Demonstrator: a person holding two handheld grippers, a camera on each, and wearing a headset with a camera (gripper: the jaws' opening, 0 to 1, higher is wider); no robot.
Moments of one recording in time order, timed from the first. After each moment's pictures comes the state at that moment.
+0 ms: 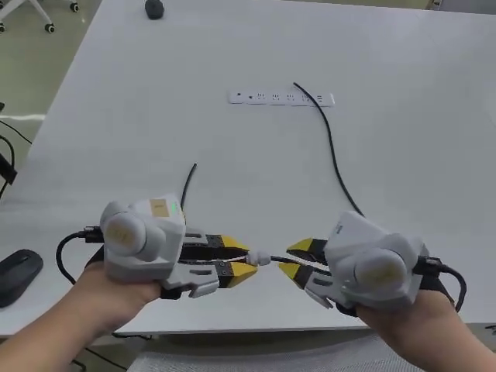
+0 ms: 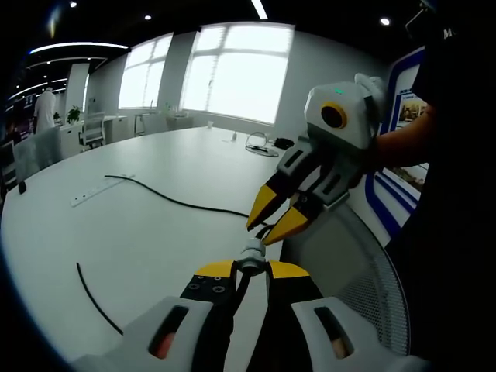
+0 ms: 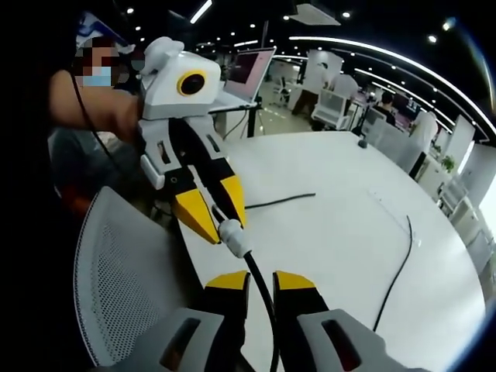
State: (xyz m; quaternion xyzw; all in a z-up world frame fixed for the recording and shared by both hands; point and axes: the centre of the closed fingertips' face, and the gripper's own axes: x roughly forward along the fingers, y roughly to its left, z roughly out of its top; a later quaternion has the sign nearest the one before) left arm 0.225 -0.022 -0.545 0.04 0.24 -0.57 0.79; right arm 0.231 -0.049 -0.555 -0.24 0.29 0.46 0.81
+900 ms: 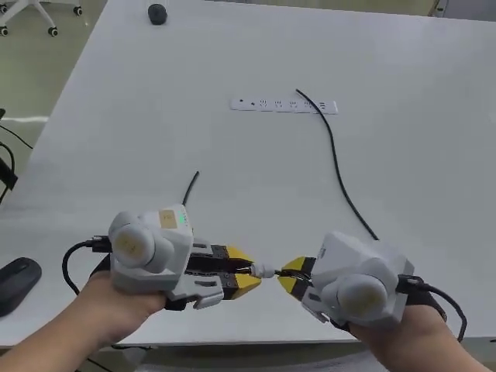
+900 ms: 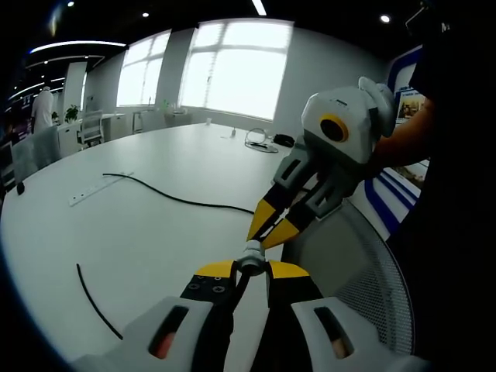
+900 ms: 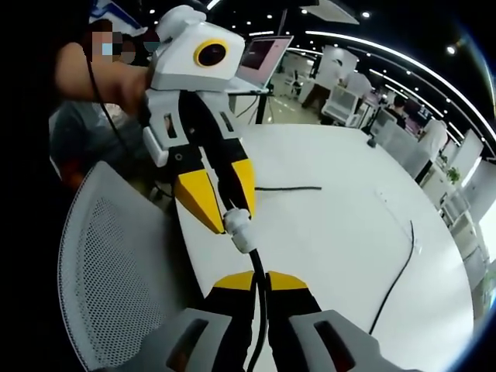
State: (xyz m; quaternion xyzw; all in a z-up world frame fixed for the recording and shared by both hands) left arm 0.229 -0.024 -0.551 0.04 0.24 -0.57 0.78; right arm 0.234 -0.050 -0.578 -0.28 0.30 0.46 0.79
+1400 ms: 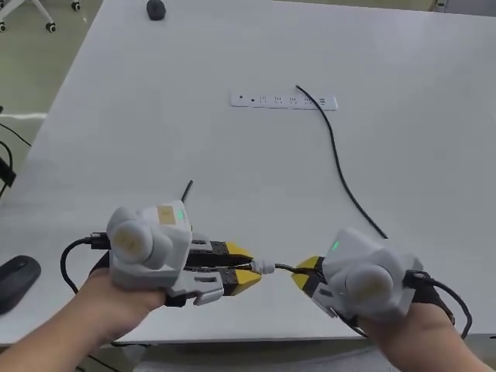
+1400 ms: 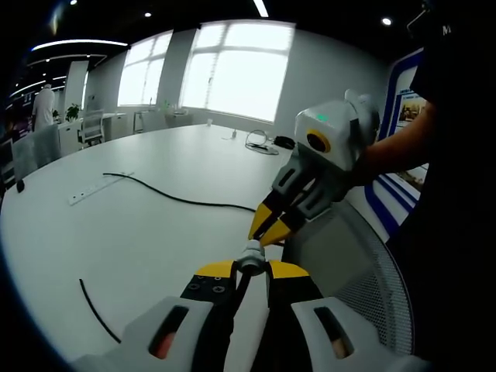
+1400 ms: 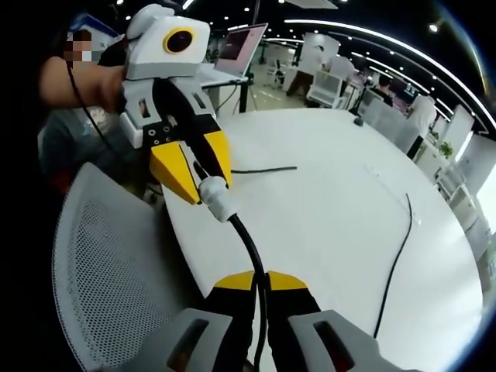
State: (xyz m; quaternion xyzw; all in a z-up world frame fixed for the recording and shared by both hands) left arm 0.232 -0.025 -0.551 0.04 0.24 -0.57 0.78; right arm 0.241 -0.075 -0.595 -0.25 0.34 0.43 0.80
